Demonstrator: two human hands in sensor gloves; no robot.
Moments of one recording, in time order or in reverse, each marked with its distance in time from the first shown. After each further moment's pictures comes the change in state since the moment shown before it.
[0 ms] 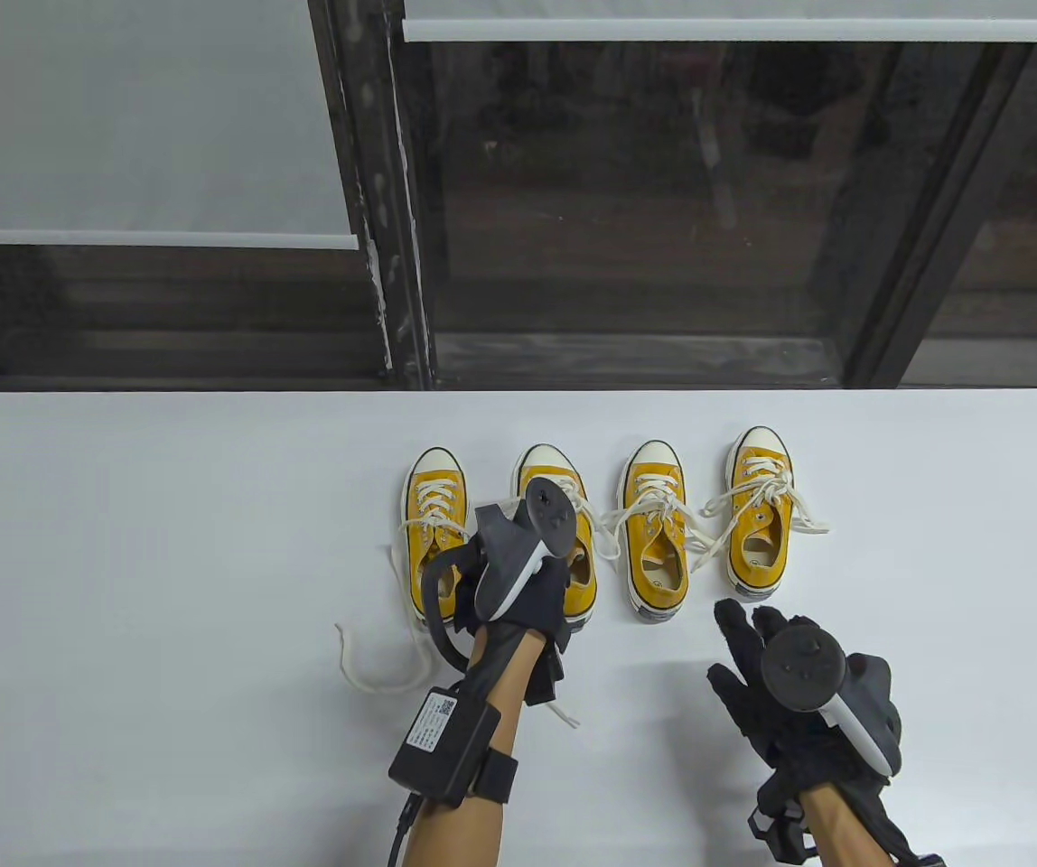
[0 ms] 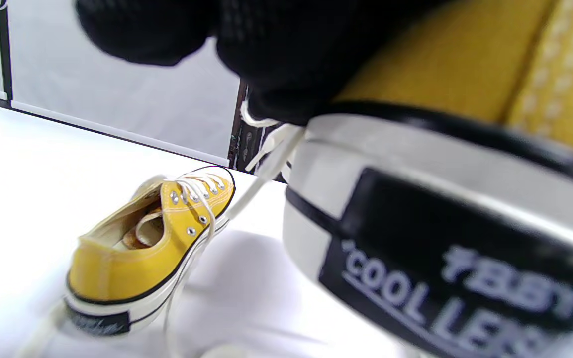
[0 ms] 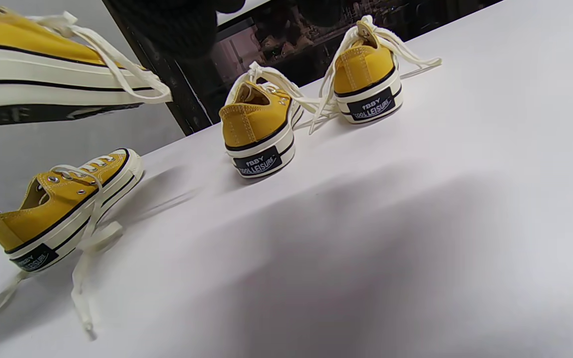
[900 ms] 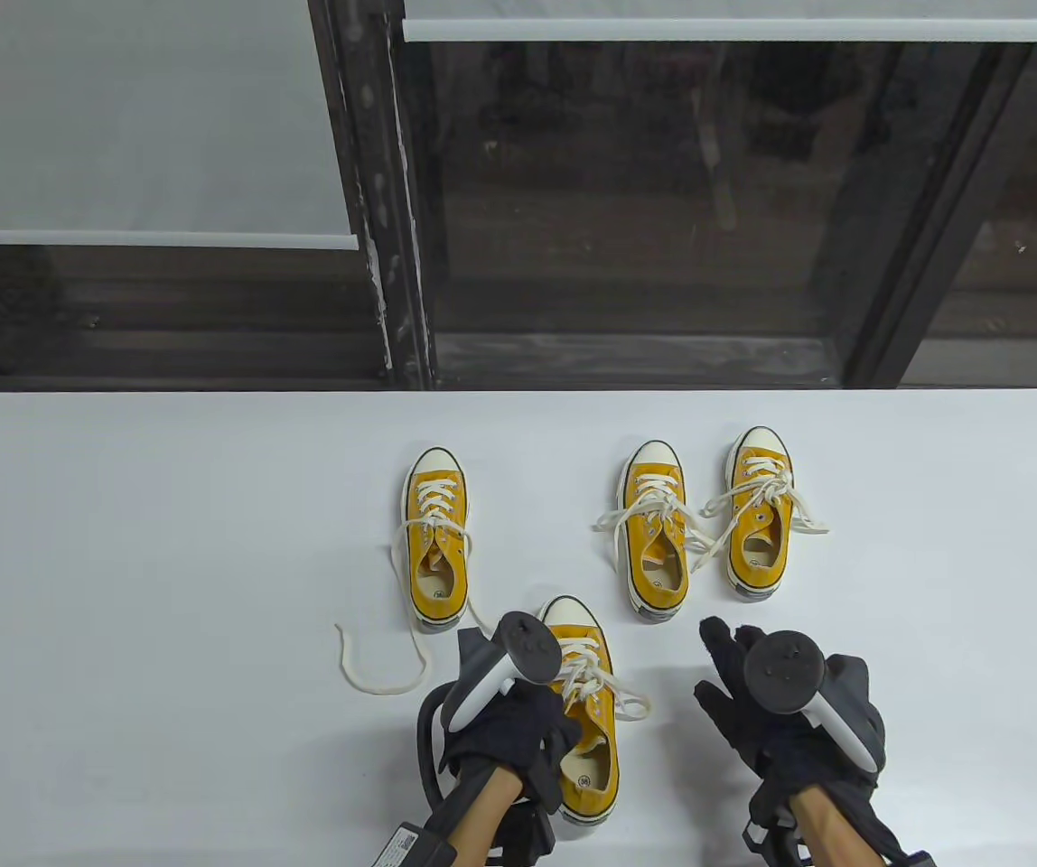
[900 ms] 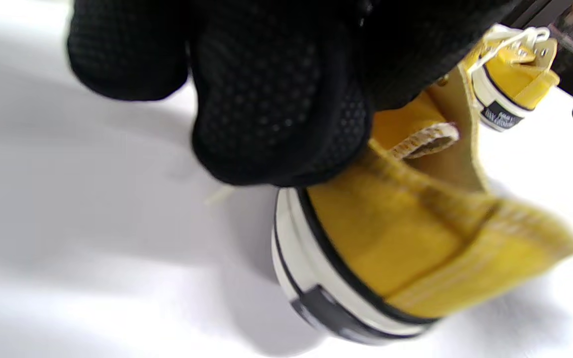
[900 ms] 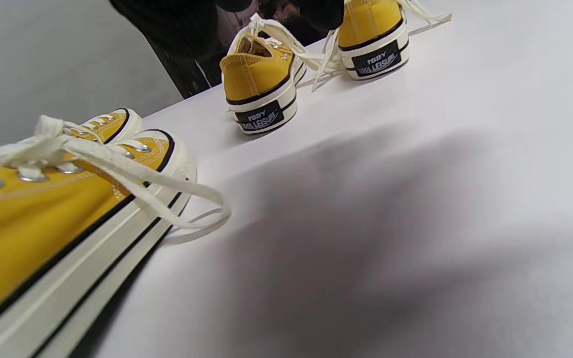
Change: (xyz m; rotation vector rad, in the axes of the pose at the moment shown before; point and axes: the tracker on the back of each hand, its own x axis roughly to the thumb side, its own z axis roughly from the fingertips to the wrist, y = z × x) left_hand -0.041 -0.107 0.052 -0.649 -0.089 0.127; right_hand 0.002 0.018 -0.004 0.117 -0.008 0.011
